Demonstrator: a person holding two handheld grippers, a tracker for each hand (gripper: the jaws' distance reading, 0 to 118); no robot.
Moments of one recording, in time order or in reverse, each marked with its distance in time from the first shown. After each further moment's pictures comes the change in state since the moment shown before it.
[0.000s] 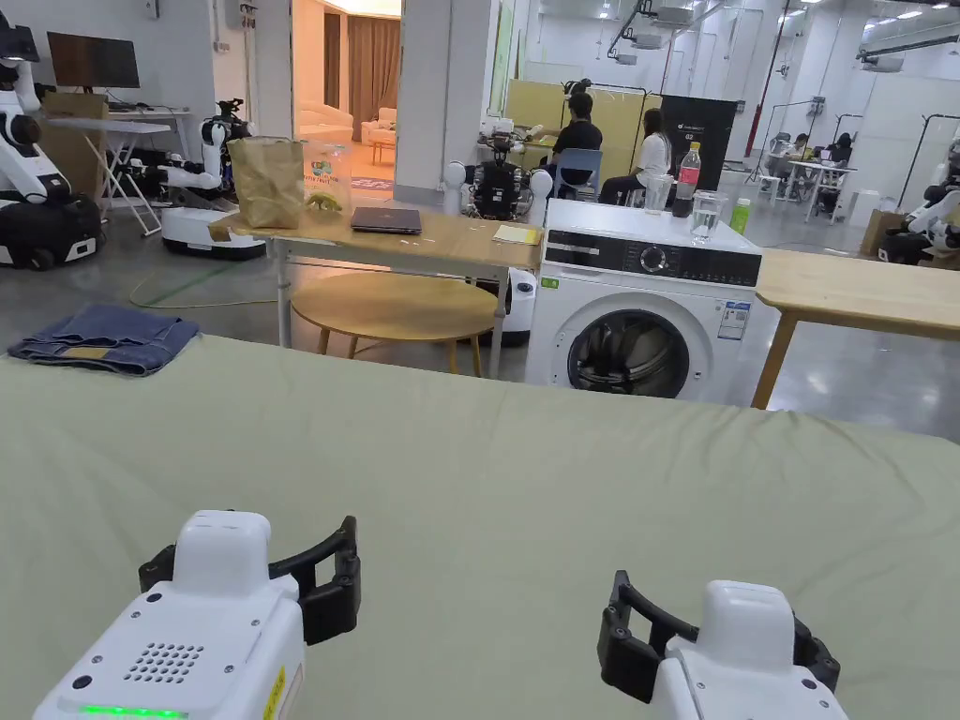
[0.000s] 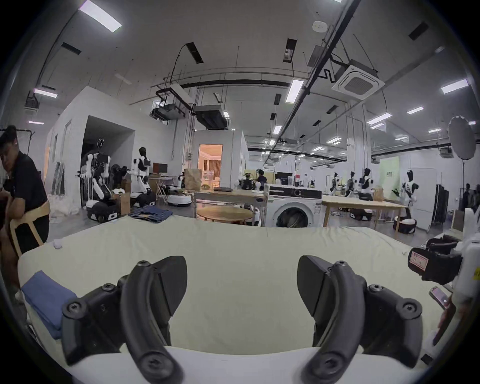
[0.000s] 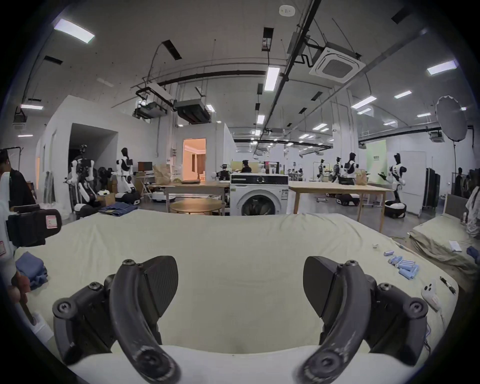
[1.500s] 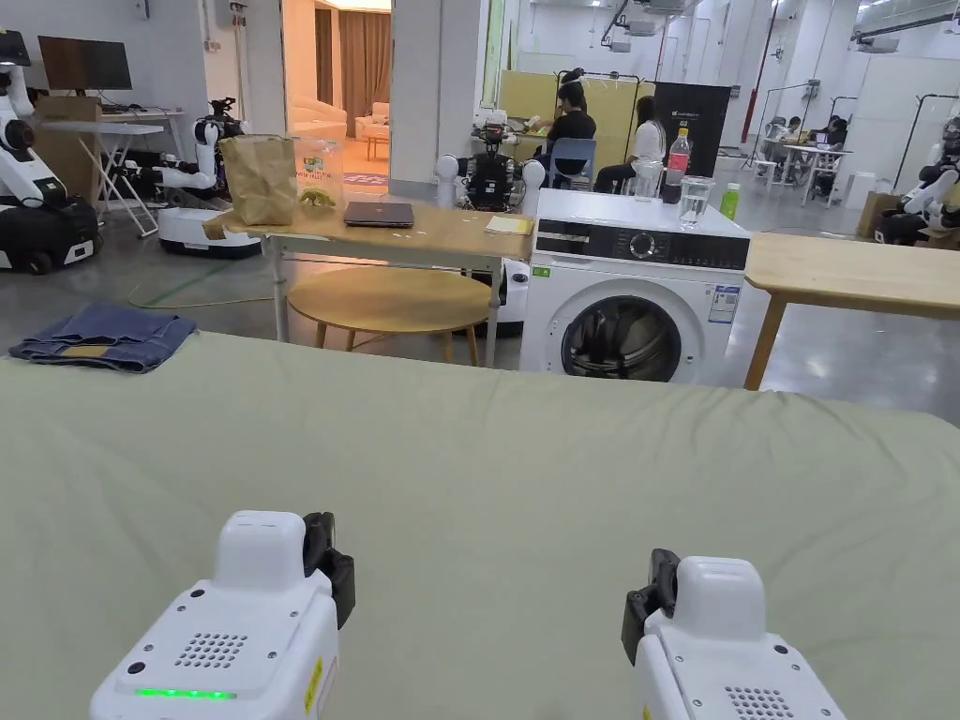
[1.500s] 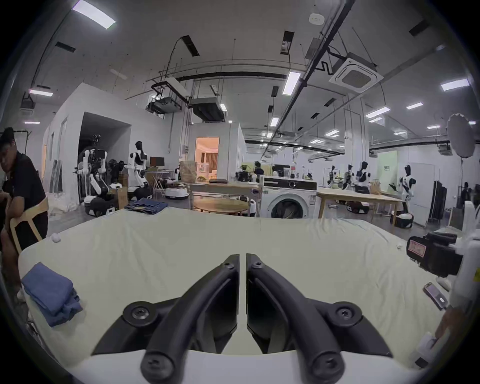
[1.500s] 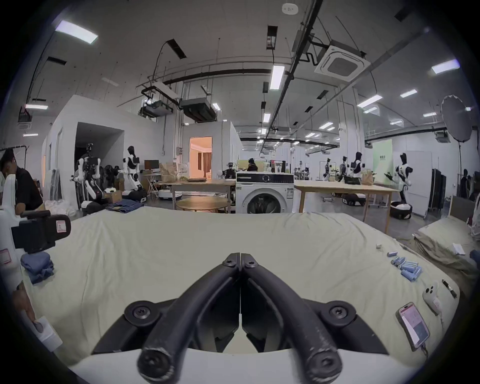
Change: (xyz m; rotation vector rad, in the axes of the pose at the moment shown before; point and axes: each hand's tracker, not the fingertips) left arm 0.030 -0.009 0.012 -0.049 -0.018 0.004; right arm 0.011 -0.003 0.016 -0.001 0.067 0.013
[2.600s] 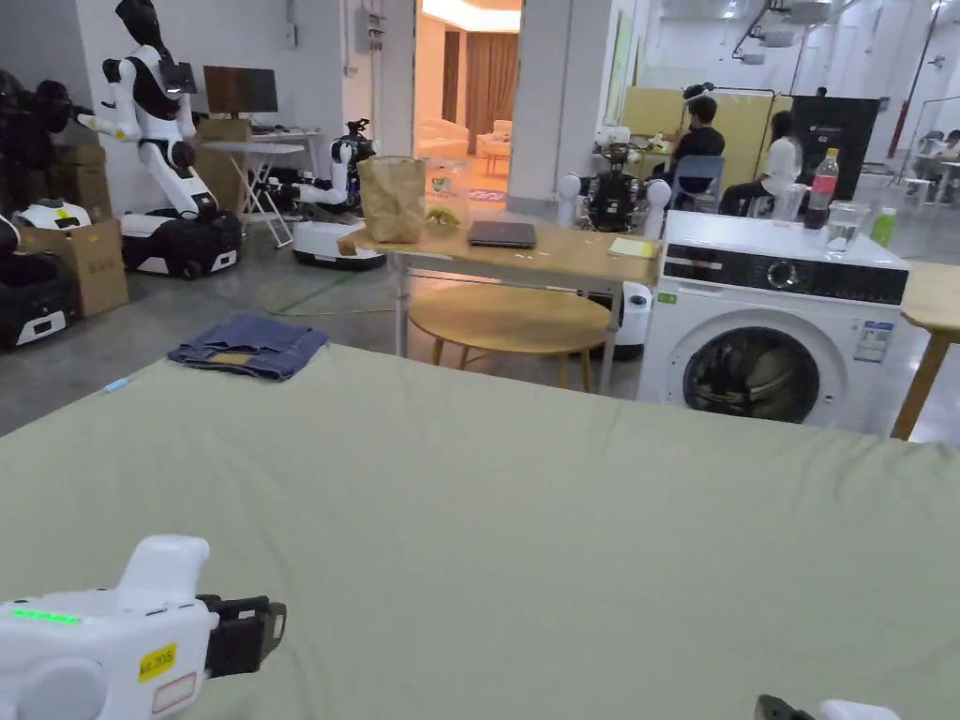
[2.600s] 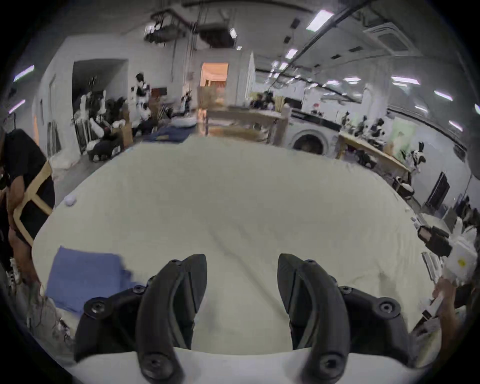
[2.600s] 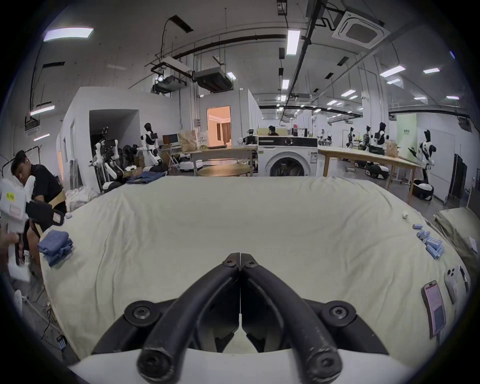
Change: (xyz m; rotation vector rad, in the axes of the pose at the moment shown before) left arm -0.166 0.006 -0.006 -0.427 0.002 0.039; right arm 0.006 -0.029 -0.013 -0.202 0.139 -0.031
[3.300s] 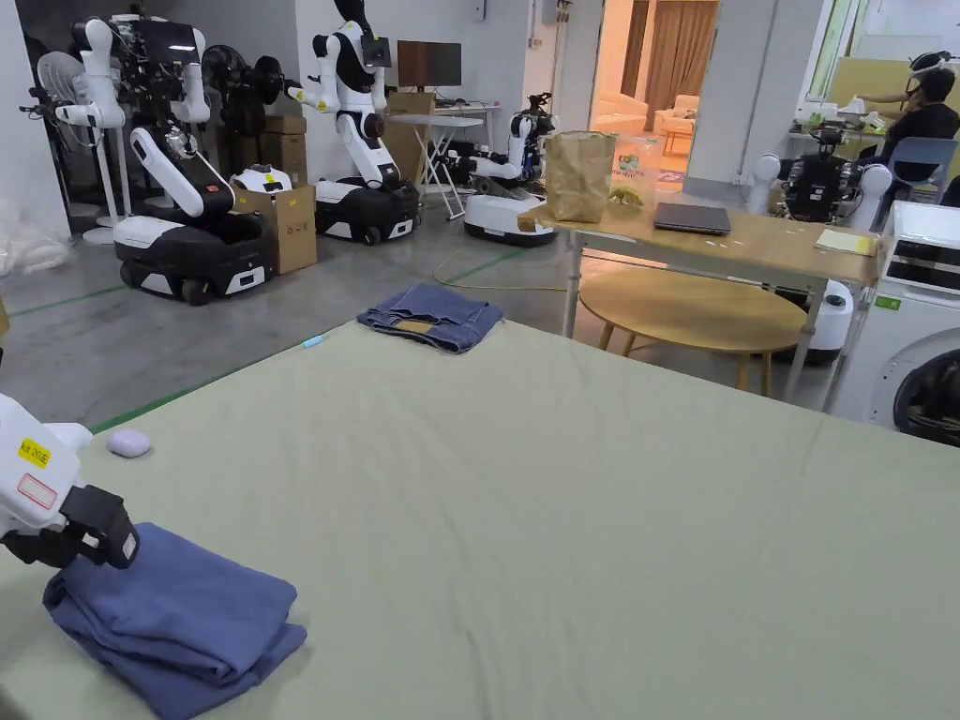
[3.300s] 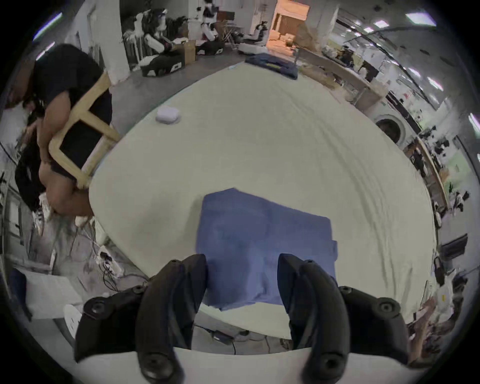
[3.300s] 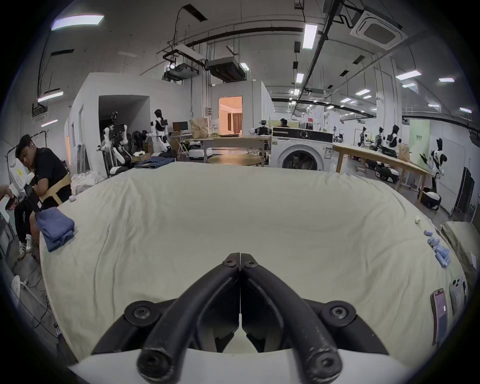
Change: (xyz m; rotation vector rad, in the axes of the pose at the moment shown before) left arm -0.295 0.050 0.059 -0.503 0.235 0.285; right arm -0.030 -0.013 -0.033 -0.073 0.055 0.070
